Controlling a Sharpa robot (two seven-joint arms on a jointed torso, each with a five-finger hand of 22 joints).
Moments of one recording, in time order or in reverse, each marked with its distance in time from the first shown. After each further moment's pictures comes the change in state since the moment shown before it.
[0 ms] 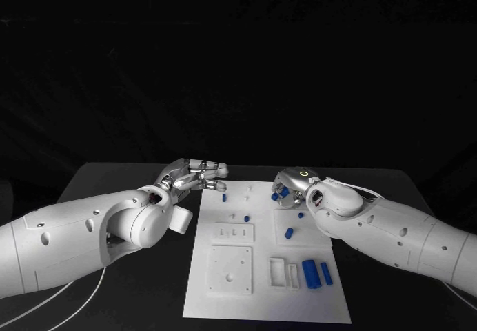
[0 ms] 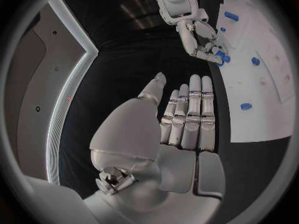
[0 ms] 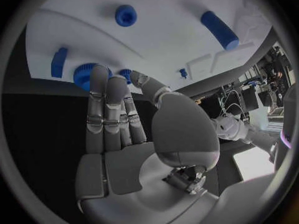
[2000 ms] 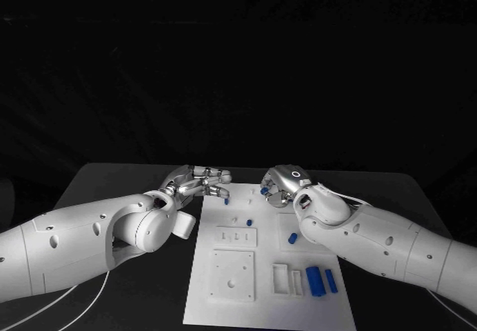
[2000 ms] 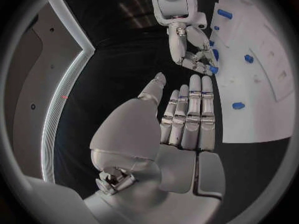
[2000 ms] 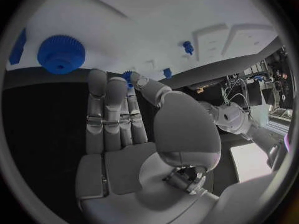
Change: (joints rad) left arm 0.000 0.015 0.000 -0.022 0.001 0.010 -0.020; left_hand -0.004 0.004 -0.006 -0.006 0.000 -0.004 0.004 0.000 0.000 -0.014 0.000 0.000 0.001 0.000 0.000 0.004 0.000 0.000 0.000 0.000 0.004 -0.003; right arm 0.003 0.079 0.003 0.009 -0.025 -0.175 -0.101; right_hand 0.008 0.029 0.179 0.050 -0.164 0.131 -0.034 -0.001 0.027 0.156 -0.045 0.000 0.003 -0.010 -0.036 0.052 -0.023 -0.047 0.042 -0.040 -0.110 0.305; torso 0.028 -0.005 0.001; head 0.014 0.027
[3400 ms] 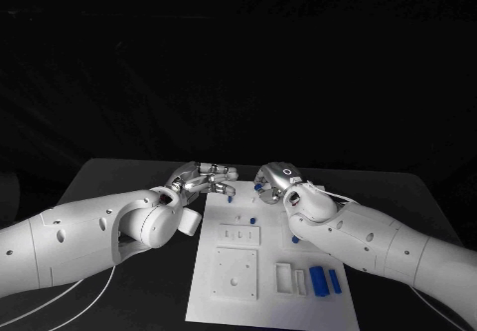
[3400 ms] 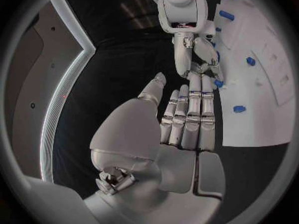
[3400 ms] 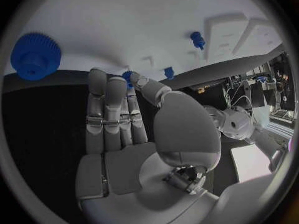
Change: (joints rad) left arm 0.012 0.008 0.000 0.008 0.000 0.002 -0.005; left_hand 0.000 0.000 0.000 0.000 0.000 0.000 0.000 0.000 0.000 0.000 0.000 0.000 0.000 0.000 0.000 0.000 0.000 0.000 0.000 0.000 0.007 -0.003; right arm 0.005 0.104 0.001 -0.104 -0.016 -0.016 -0.011; right_hand 0.001 -0.001 -0.001 0.000 0.002 0.001 -0.002 -0.001 -0.003 -0.002 -0.002 0.001 0.006 -0.002 -0.002 0.000 -0.004 -0.008 0.009 -0.001 -0.039 0.045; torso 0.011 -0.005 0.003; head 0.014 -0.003
